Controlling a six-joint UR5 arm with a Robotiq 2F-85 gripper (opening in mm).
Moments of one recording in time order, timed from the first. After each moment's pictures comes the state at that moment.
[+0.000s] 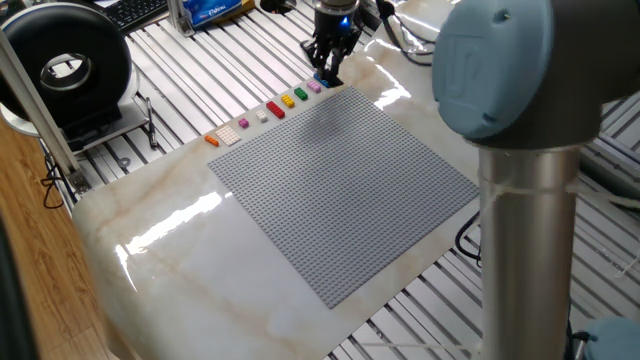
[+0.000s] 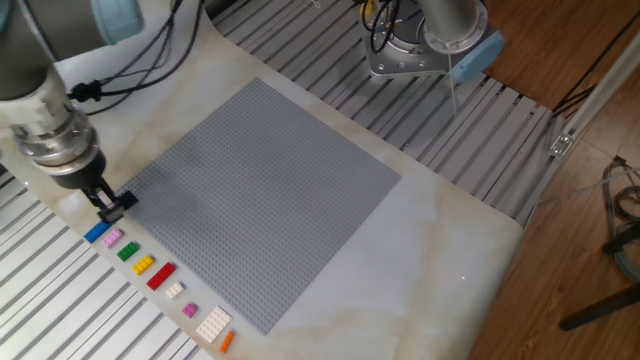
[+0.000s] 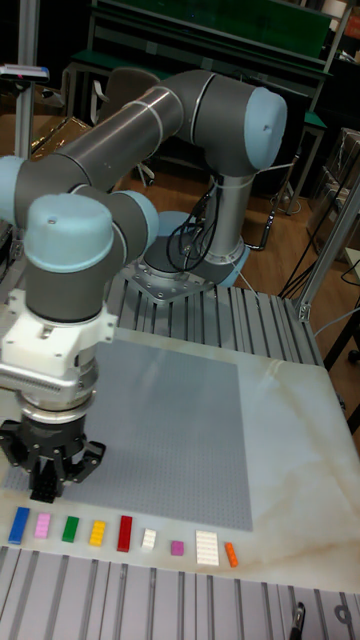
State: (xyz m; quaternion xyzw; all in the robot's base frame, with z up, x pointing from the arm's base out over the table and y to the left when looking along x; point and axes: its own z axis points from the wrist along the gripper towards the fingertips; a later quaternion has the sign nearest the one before) arm 0.708 -0.124 0.044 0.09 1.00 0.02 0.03
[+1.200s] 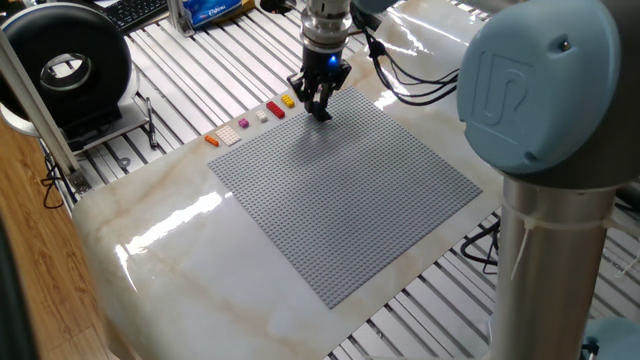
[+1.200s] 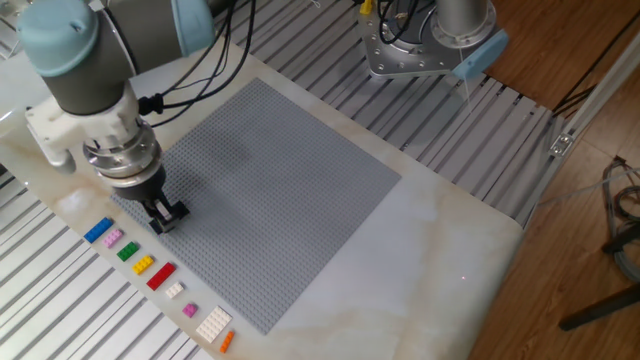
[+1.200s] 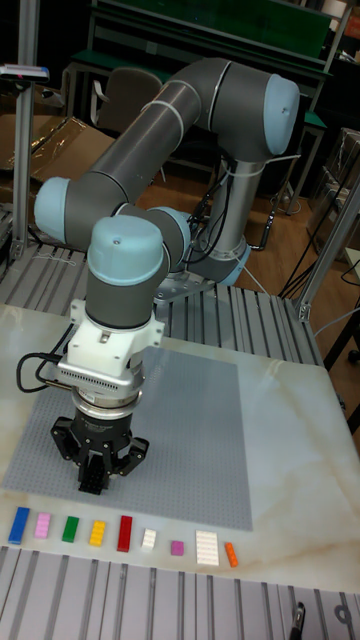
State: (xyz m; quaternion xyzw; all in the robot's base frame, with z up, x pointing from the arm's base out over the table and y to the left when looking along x) arm 0.672 -0.071 0.016 0.10 0.99 0.03 0.03
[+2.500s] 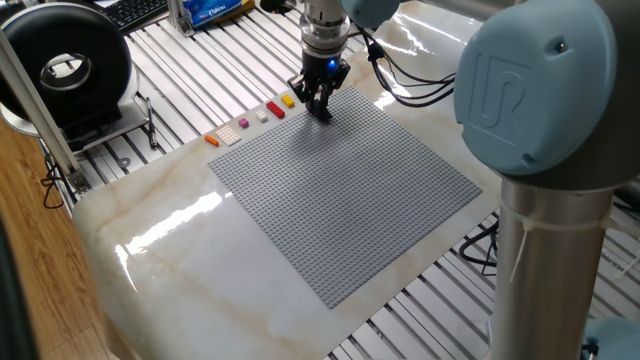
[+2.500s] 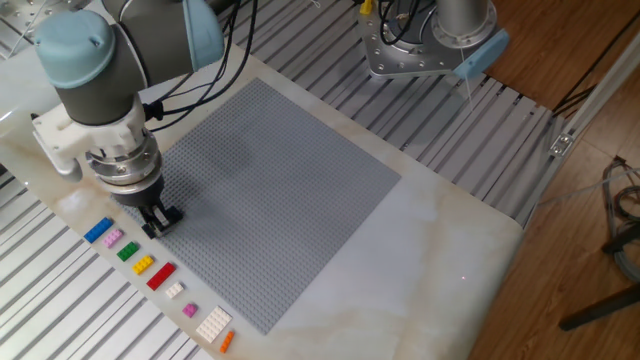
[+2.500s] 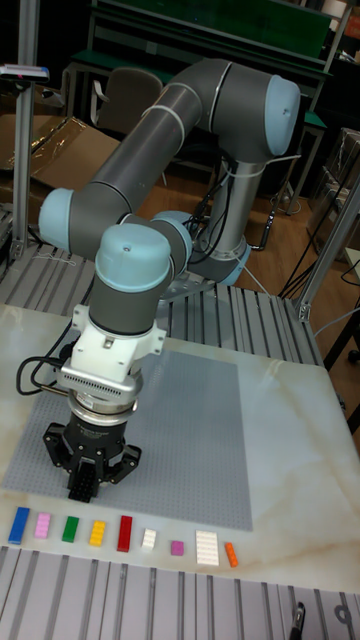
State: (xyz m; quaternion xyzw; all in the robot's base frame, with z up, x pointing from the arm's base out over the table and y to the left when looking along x) arm 0.680 -0.088 0.011 0.09 1.00 0.00 0.05
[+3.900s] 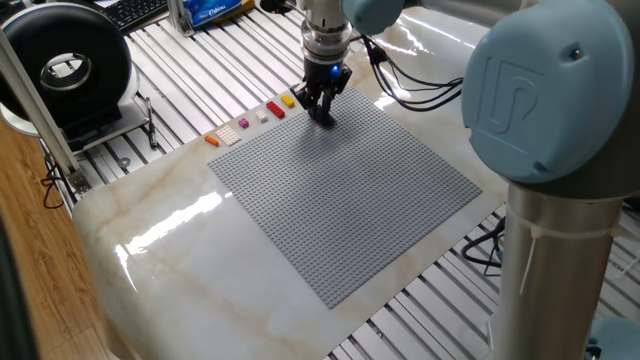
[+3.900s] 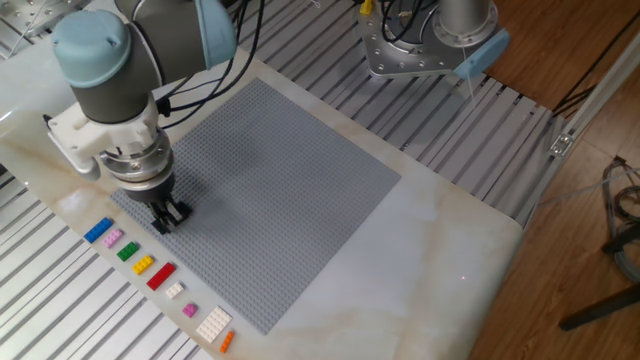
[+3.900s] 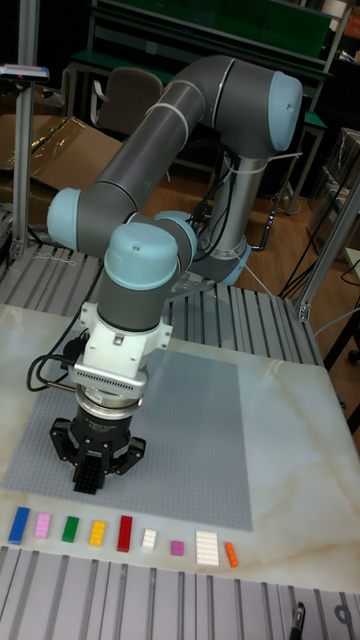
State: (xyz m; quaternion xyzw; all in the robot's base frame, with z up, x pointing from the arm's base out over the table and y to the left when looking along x) arm 0.661 -0.080 0.007 0.06 1.00 -0.01 0.04
